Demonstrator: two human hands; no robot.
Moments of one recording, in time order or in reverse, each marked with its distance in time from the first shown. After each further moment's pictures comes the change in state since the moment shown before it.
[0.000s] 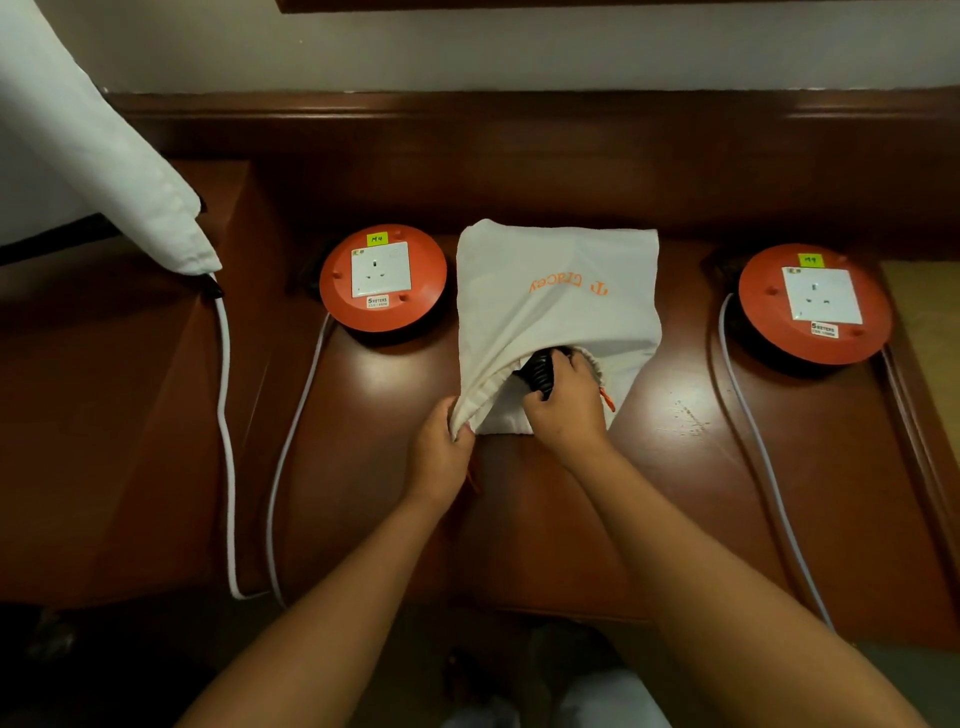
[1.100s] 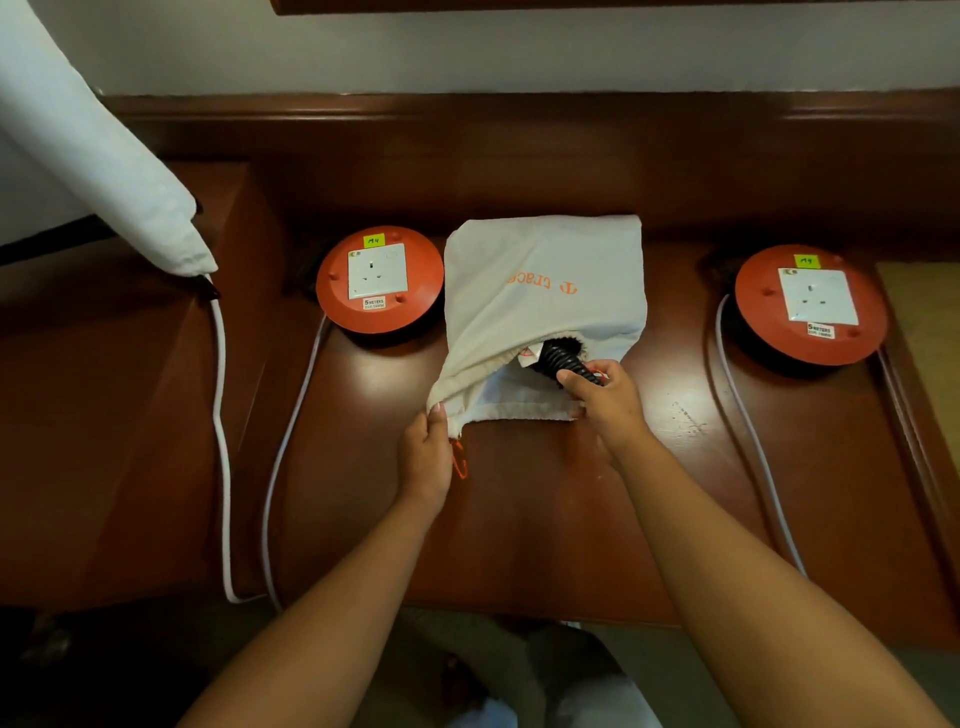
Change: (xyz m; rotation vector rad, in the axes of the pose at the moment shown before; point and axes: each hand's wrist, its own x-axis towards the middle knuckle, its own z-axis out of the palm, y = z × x) left_hand 0.006 -0.011 0.008 -0.245 0.147 -0.243; right_hand 0.019 0.045 -0.019 0.834 -0.019 0.369
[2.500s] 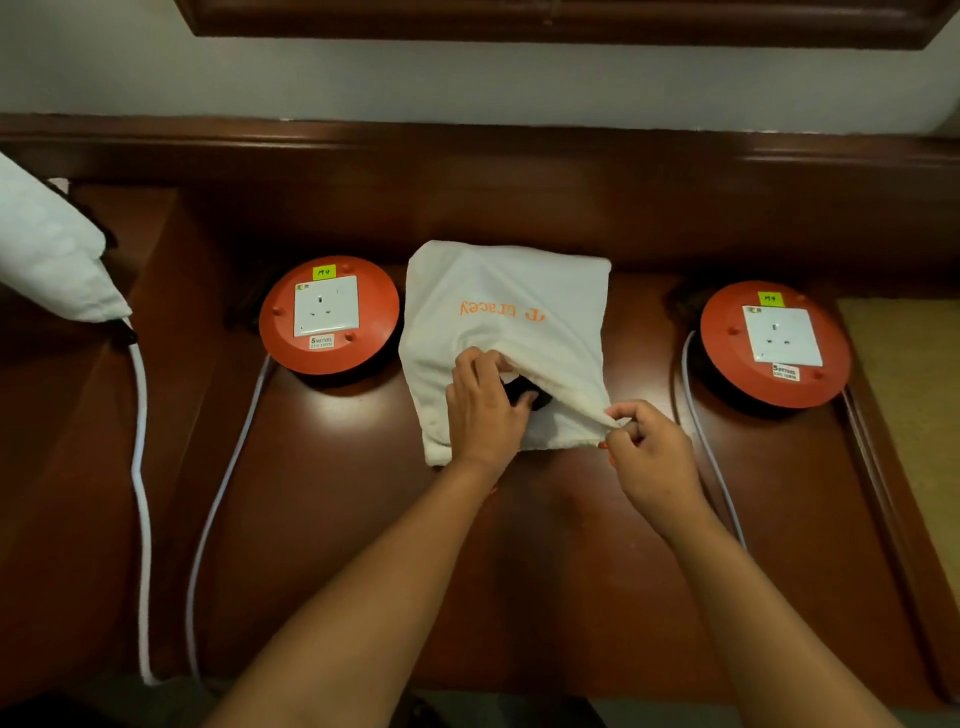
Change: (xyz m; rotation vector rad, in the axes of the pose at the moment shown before) left_hand 0.039 0.071 0.117 0.399 0.054 0.621; right_hand -0.023 -0.038 -0.071 -0.433 0.050 -0.266
